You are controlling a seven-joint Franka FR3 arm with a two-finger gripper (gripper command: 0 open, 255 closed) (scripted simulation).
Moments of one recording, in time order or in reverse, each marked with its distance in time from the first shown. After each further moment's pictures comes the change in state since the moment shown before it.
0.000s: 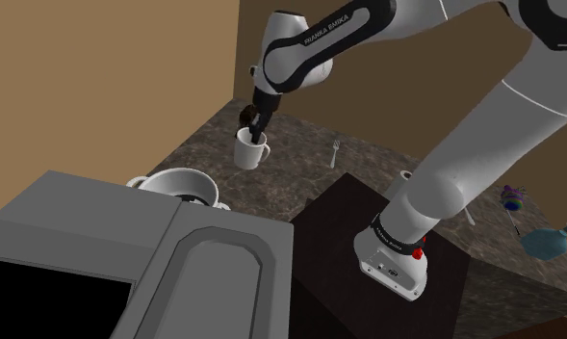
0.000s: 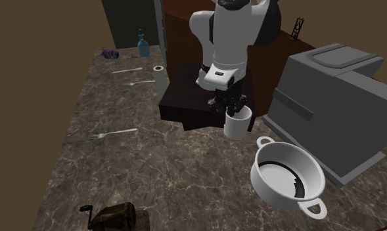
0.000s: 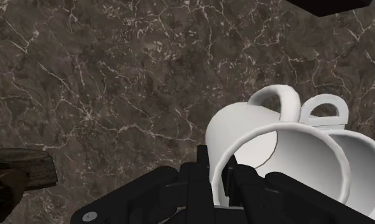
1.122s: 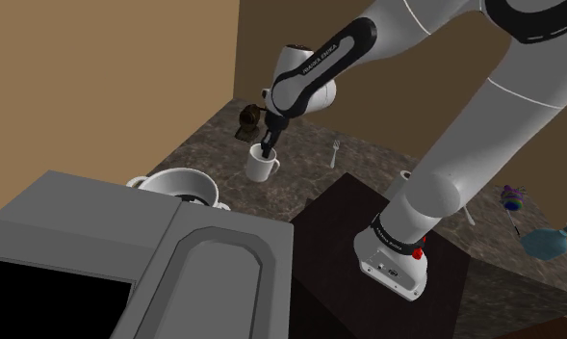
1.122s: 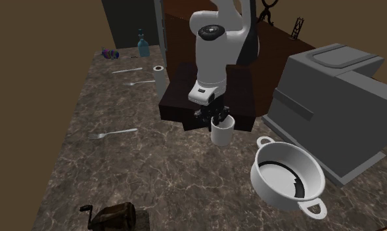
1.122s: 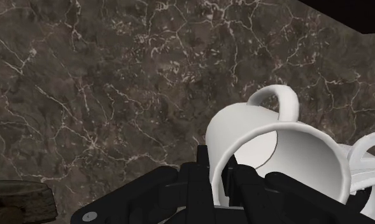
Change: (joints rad) arm -0.035 0.098 -0.048 -0.111 0.014 0.199 -0.114
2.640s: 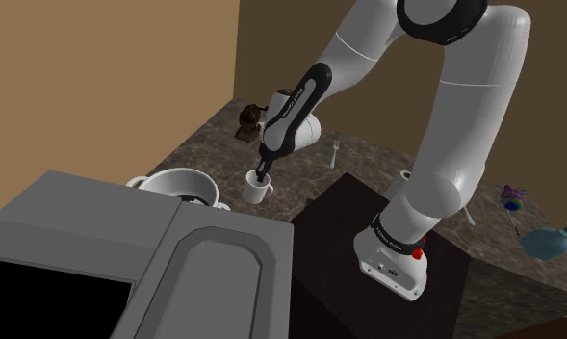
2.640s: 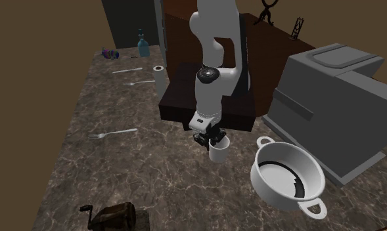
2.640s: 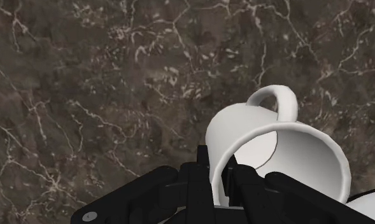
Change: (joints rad) arm 0.013 0.358 -0.015 0.032 -0.022 0.325 -0.011
